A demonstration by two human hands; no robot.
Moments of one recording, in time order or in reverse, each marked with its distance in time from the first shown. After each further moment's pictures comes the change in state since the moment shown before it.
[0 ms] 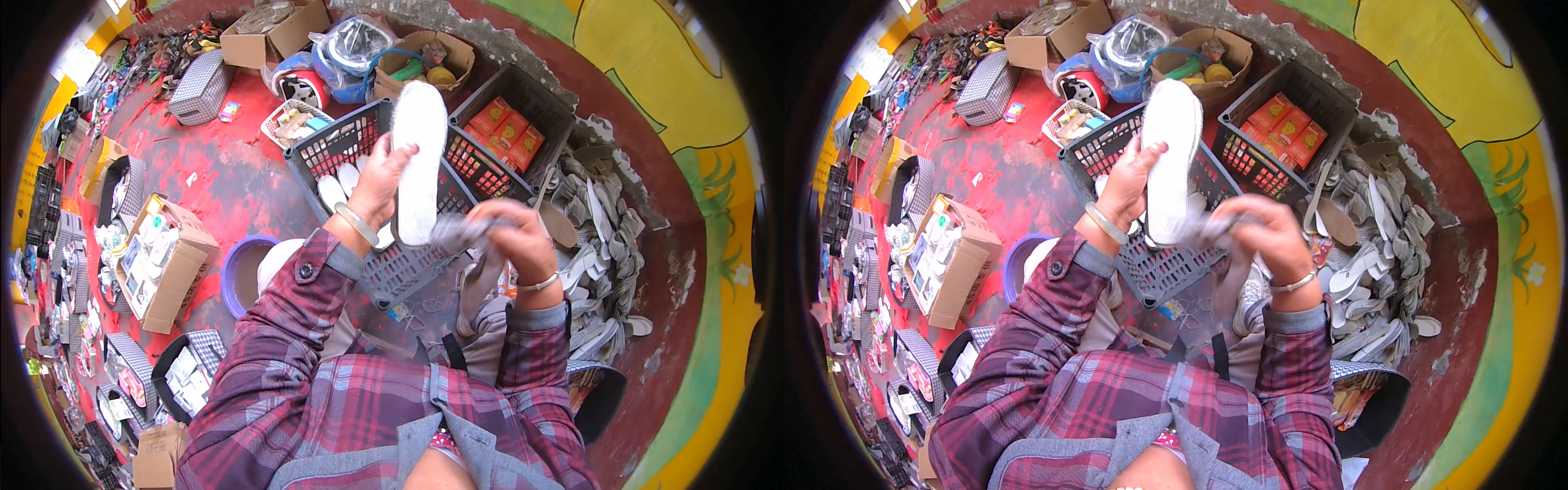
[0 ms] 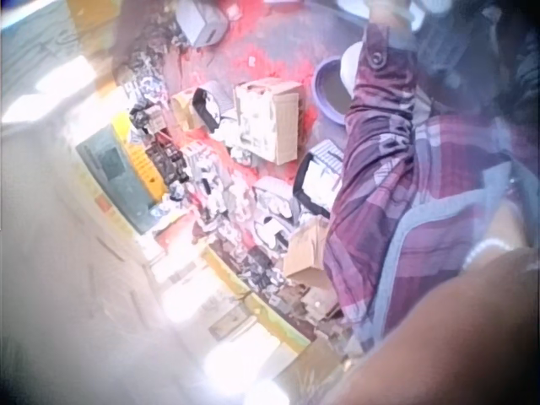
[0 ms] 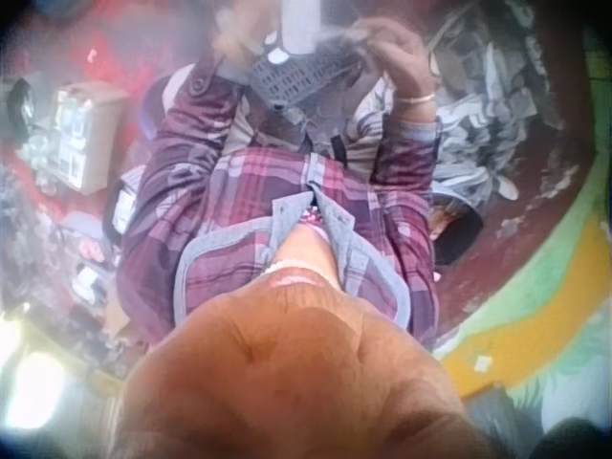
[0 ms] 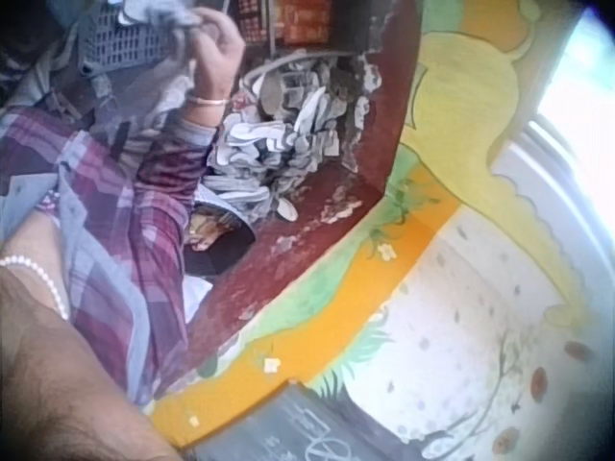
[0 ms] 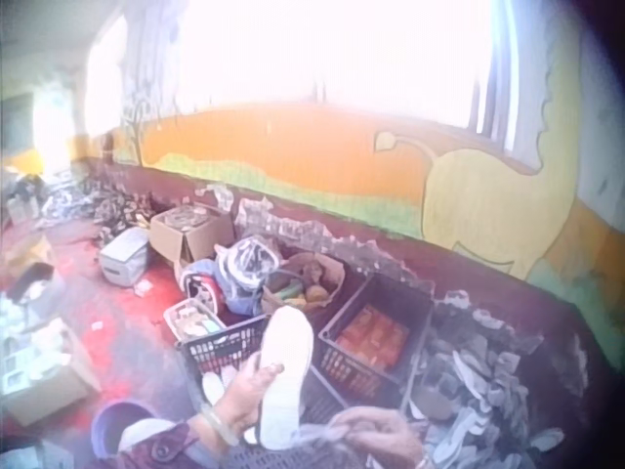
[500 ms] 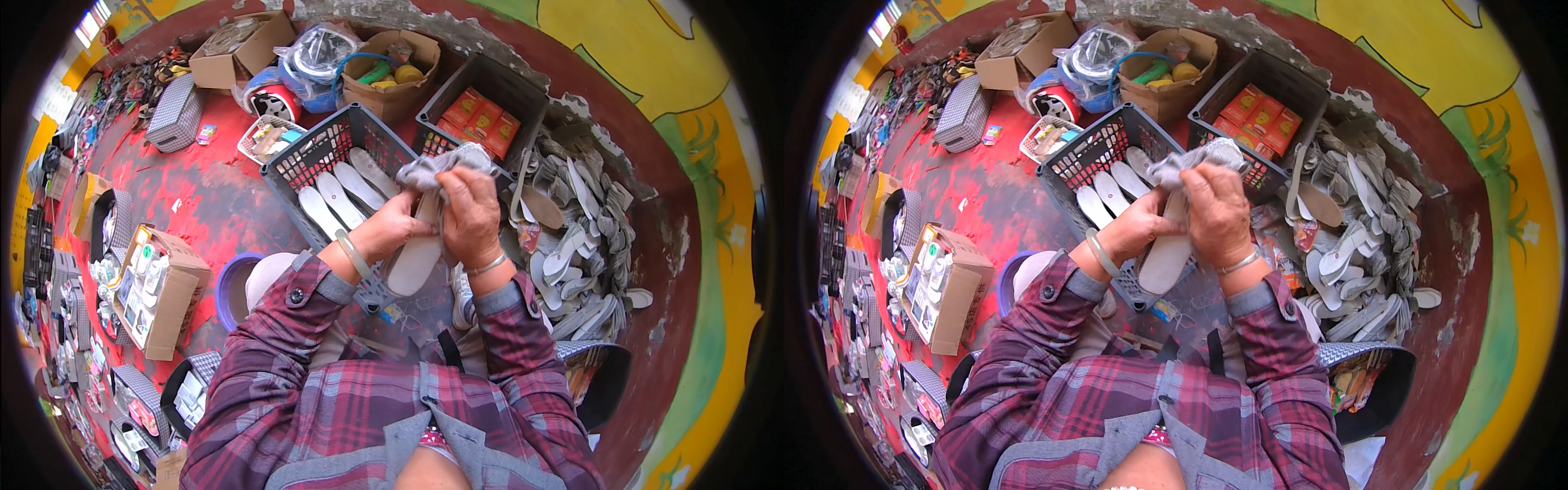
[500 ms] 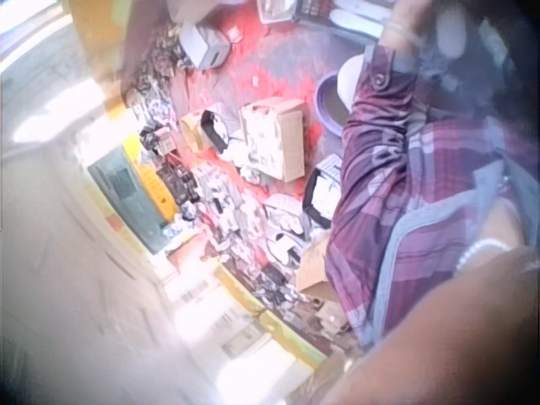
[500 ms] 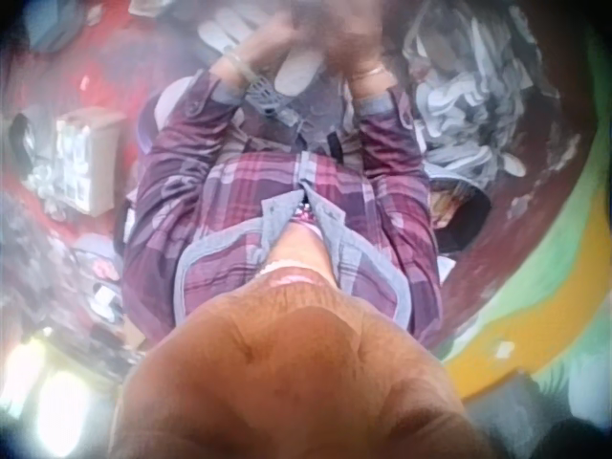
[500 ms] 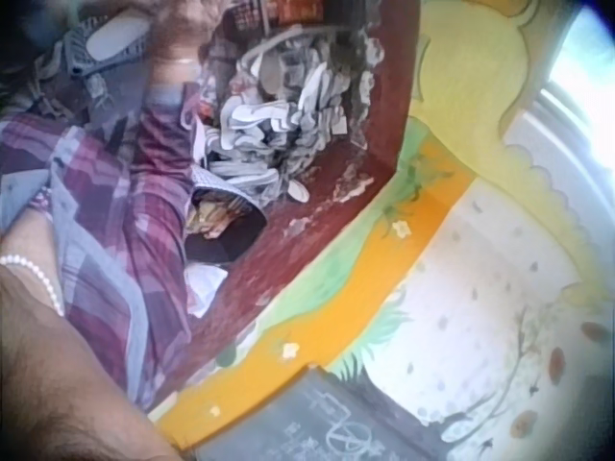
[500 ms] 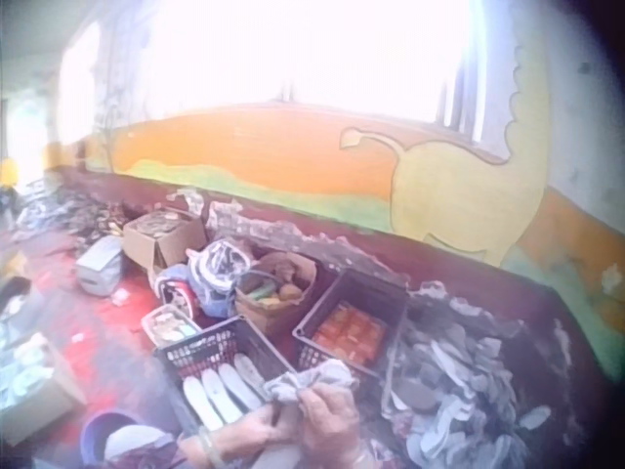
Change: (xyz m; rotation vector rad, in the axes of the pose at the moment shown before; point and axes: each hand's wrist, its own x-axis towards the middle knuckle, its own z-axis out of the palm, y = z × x) left_hand -0.045 -0.018 0.029 0.371 -0.459 -0.317; right_hand 0.023 0.019 0.030 -1.176 0.538 -0.632
